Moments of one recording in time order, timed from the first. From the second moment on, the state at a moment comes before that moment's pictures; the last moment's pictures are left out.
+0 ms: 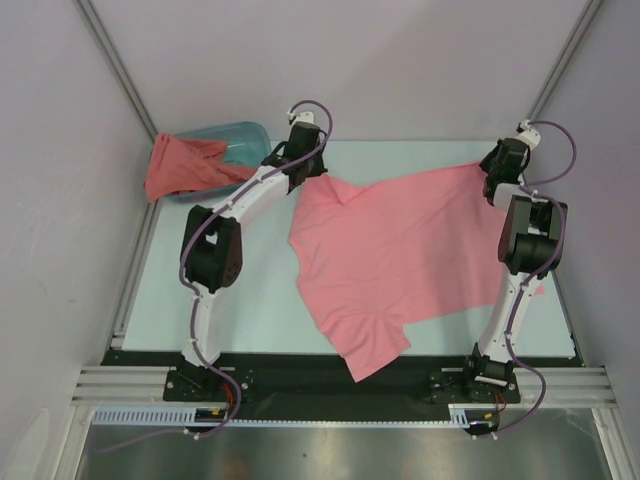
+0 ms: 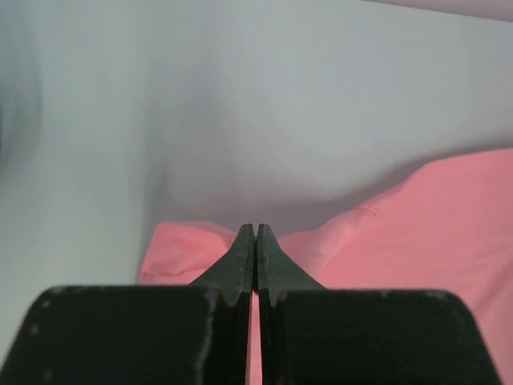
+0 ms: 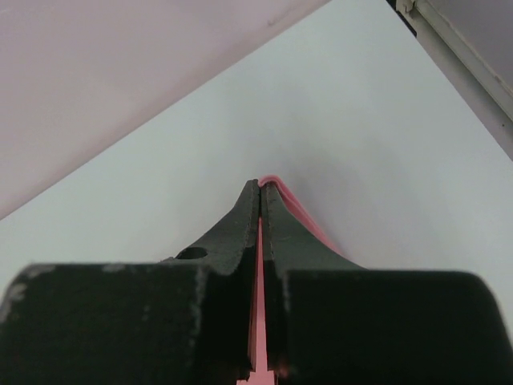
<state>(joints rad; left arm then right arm) -0.47 2.18 1.90 -0.31 -0.21 -0.43 -0.21 2.23 1.55 0.44 0.11 0.38</state>
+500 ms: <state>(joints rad) -0.48 1.99 1.67 -0.32 -0.10 -0.56 -0.22 2.24 1.61 0.16 0.08 0.43</state>
